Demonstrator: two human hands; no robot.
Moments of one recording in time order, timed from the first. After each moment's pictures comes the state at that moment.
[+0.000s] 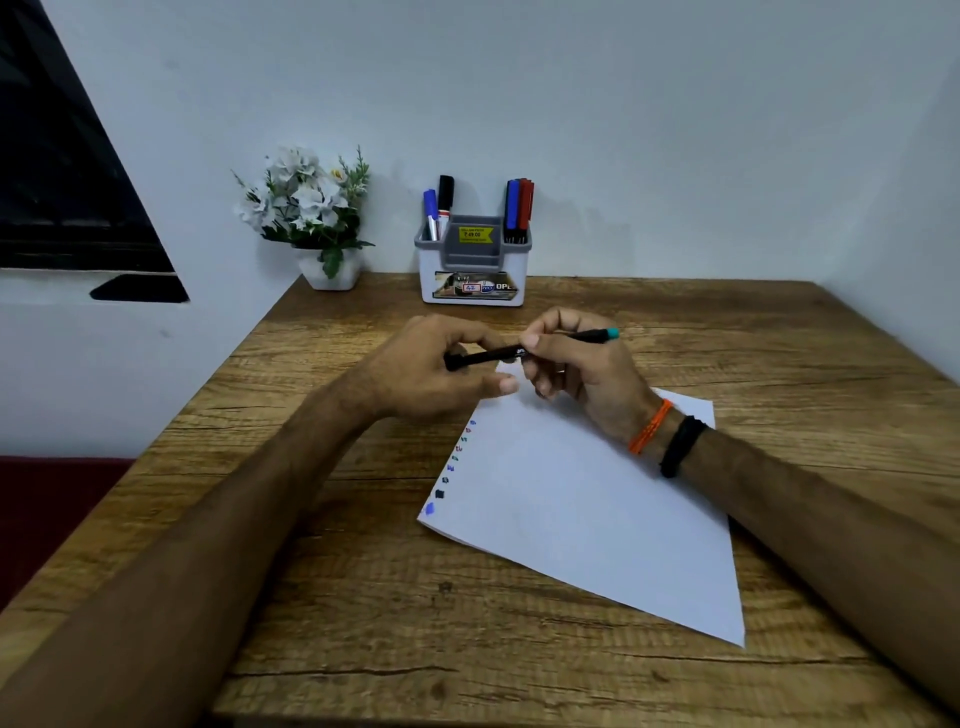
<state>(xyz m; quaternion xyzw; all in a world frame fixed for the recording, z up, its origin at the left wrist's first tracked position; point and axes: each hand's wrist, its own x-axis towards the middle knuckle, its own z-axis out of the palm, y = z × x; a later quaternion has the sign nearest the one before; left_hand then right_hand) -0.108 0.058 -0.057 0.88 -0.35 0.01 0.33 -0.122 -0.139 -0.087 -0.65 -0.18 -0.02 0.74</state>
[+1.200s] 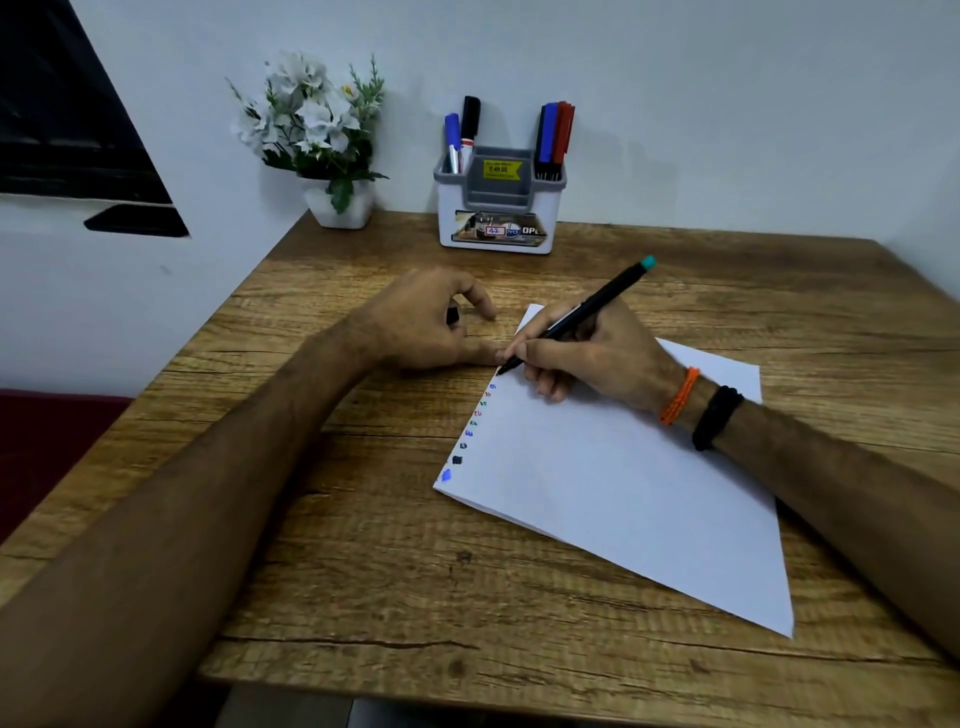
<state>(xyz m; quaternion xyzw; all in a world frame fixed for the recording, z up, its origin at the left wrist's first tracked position) -0.089 0.071 -0.071 0.94 -0.21 -0.05 0.27 -0.127 -0.127 -0.090 -0.80 -0.19 0.04 0.57</state>
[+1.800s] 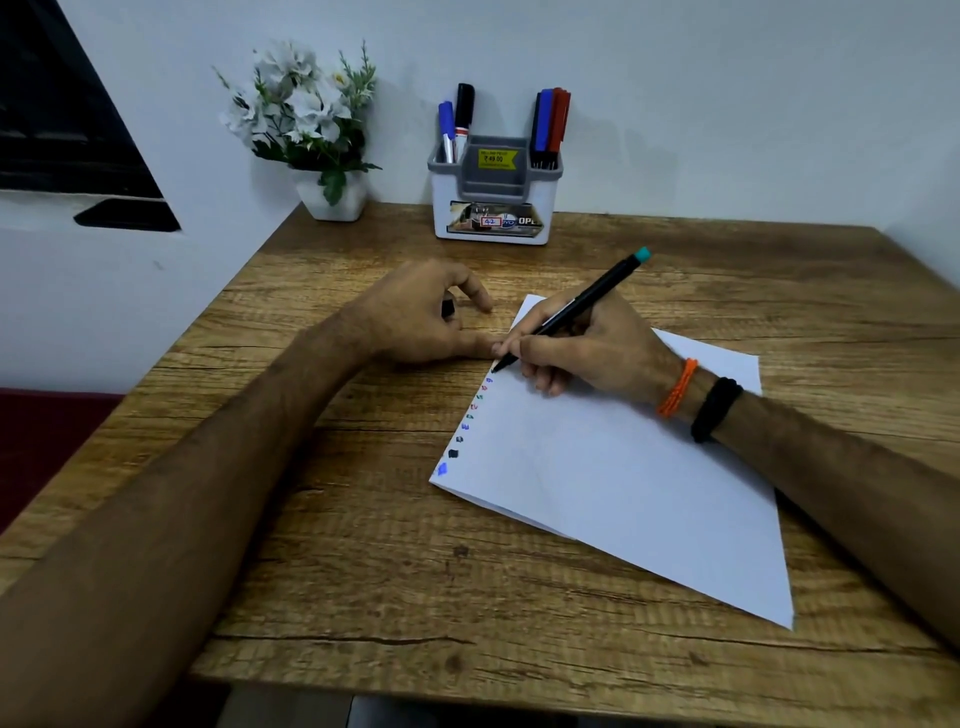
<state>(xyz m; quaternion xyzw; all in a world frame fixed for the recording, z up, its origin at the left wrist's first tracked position) -0.089 0.071 -0.073 0.94 -0.22 -0.03 0.26 -0.129 -0.126 -0.090 -0.81 -0.19 0.05 0.55</state>
